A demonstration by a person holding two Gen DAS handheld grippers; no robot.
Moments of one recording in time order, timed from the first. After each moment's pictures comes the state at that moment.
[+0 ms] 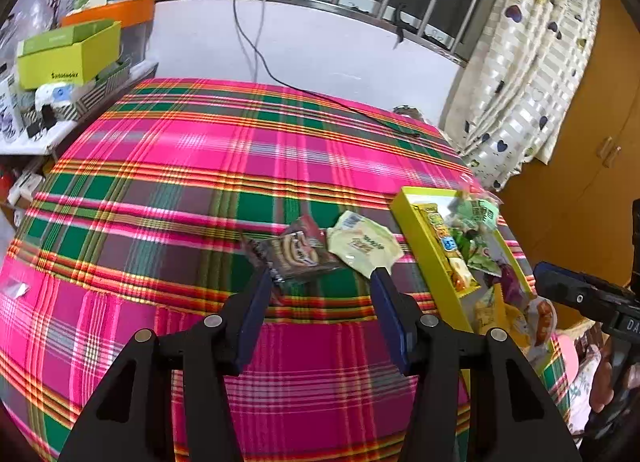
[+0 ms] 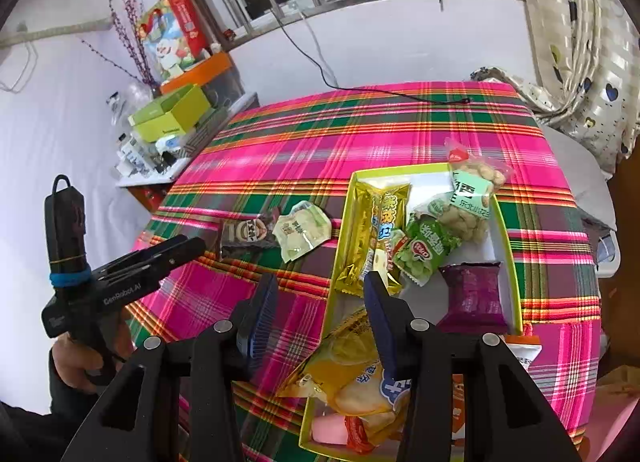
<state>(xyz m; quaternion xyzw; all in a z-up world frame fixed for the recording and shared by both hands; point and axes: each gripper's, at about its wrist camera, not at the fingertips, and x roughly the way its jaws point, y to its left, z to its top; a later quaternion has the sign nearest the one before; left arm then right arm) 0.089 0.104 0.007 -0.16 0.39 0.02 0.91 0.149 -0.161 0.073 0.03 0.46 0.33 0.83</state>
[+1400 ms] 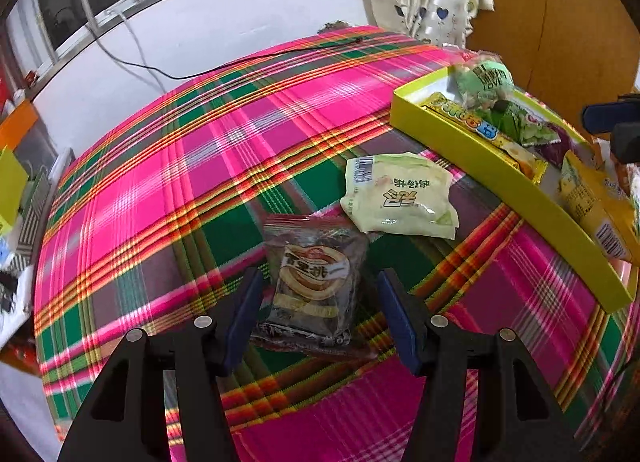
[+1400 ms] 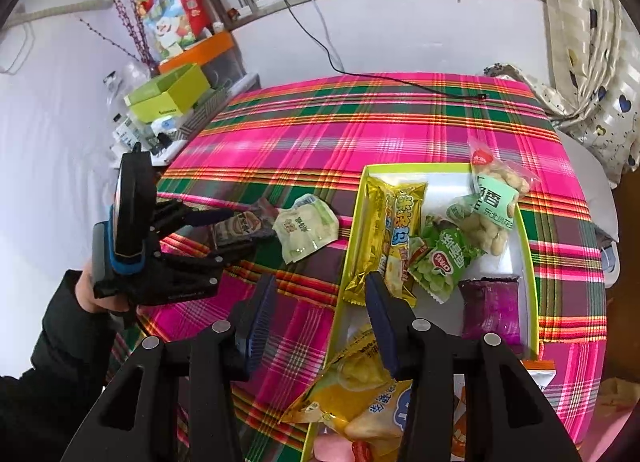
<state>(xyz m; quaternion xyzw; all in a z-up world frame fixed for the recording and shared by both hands) 0.154 0.089 -0.040 0.10 0.45 -0.11 0.88 0.164 -0.132 0.065 -0.01 0.47 0.33 0.81</state>
